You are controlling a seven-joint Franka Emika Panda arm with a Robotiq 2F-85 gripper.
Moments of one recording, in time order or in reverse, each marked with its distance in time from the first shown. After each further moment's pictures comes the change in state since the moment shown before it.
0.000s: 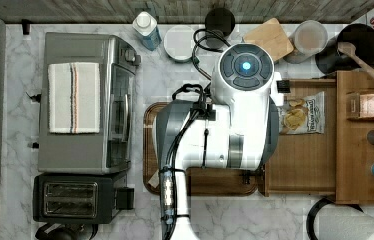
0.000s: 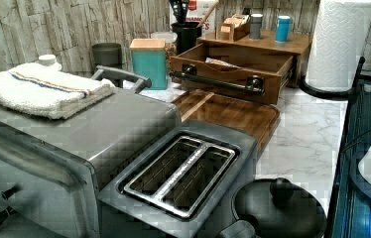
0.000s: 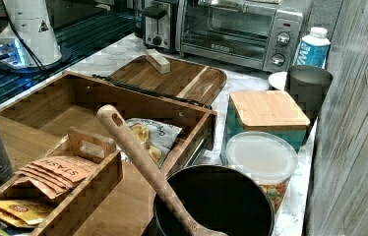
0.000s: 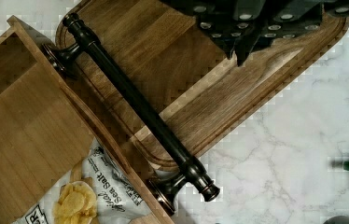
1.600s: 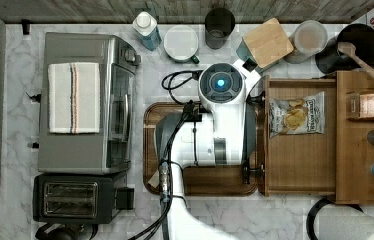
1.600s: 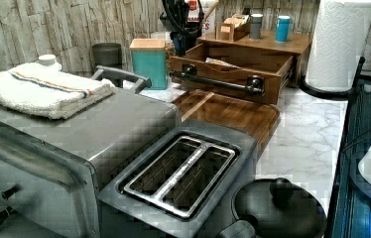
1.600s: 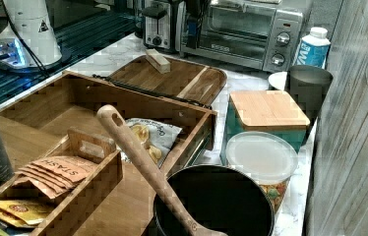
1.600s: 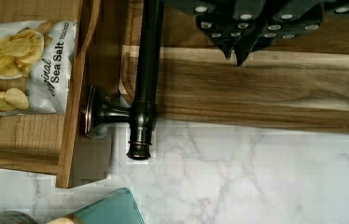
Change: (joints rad) arm 0.007 0.062 0.015 -0.178 -0.117 0.279 -0.694
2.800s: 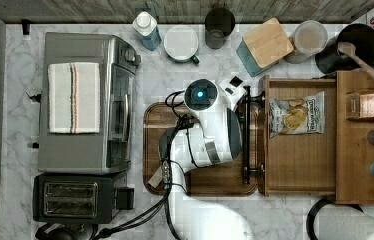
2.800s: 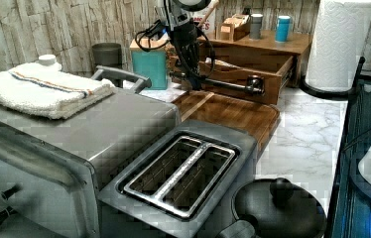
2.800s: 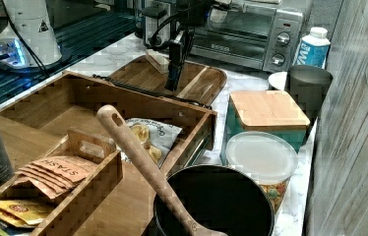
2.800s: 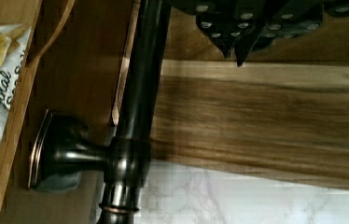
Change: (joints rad) arm 0.004 0.127 0.006 -0.109 -0.189 0.116 0.133
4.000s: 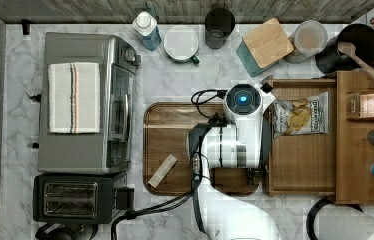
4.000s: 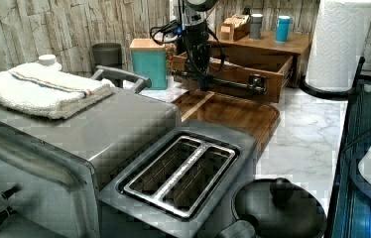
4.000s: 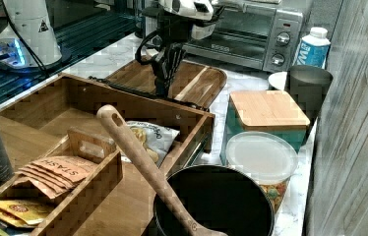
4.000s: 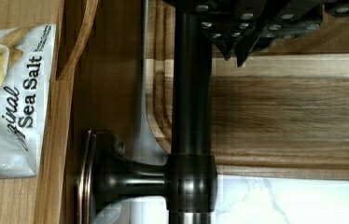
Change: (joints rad) arm -0.125 0.023 -0.011 -0.018 0.112 0.088 -0.095
